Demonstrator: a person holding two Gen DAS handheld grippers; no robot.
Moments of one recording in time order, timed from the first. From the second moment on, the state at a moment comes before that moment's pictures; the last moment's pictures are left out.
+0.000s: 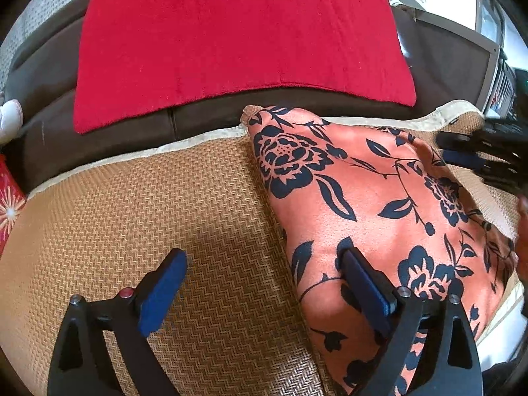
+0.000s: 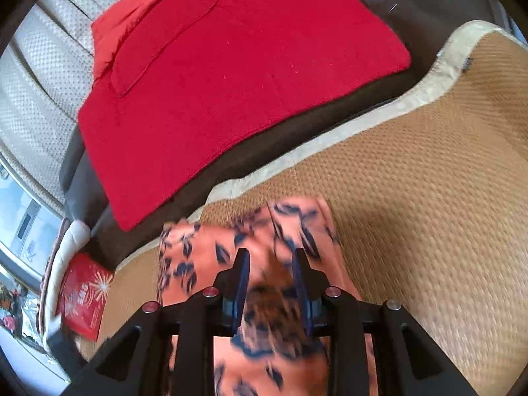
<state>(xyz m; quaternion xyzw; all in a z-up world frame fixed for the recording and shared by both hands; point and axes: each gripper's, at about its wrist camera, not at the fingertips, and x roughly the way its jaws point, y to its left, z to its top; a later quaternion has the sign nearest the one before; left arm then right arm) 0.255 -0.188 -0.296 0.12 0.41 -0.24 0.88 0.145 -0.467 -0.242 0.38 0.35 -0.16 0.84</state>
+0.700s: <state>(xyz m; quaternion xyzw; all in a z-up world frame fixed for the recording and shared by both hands) 0.239 -0.190 -0.293 0.14 0.39 -0.22 0.88 0.125 -0.381 -0.263 0.31 0.43 -0.17 0.83</state>
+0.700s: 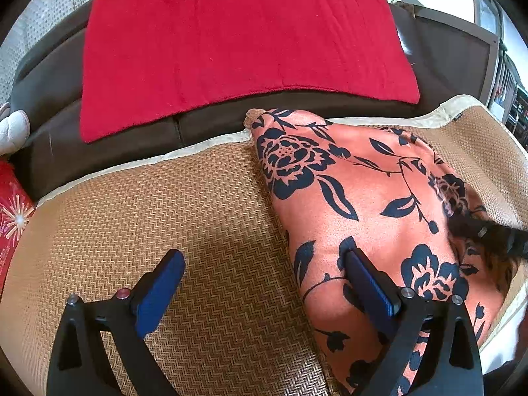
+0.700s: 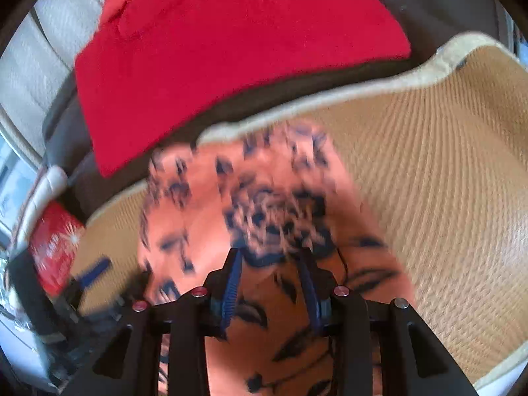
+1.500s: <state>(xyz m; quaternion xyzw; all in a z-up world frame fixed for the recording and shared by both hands) 0.229 -0.192 -0.289 0.16 0.37 -0.22 0.89 0.123 -0.384 -0.268 0.29 0.42 -0.16 0.84</state>
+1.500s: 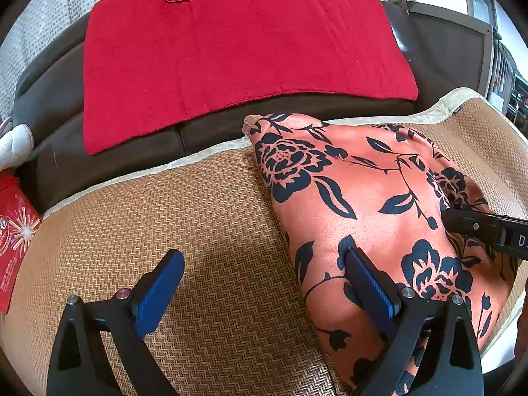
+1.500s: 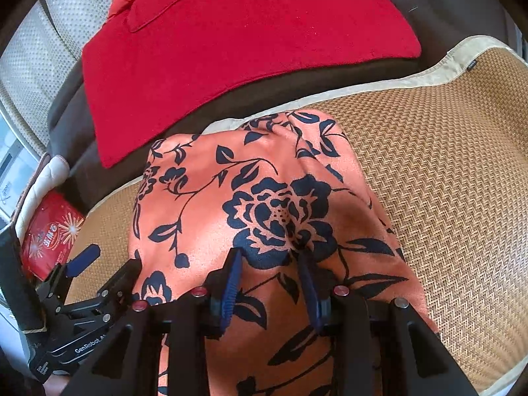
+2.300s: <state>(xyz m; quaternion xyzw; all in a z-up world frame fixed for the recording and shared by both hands) 0.248 -0.176 -0.289 0.14 0.38 -0.24 0.88 0.313 -0.392 -0.285 0.33 0.47 -0.02 0.82</state>
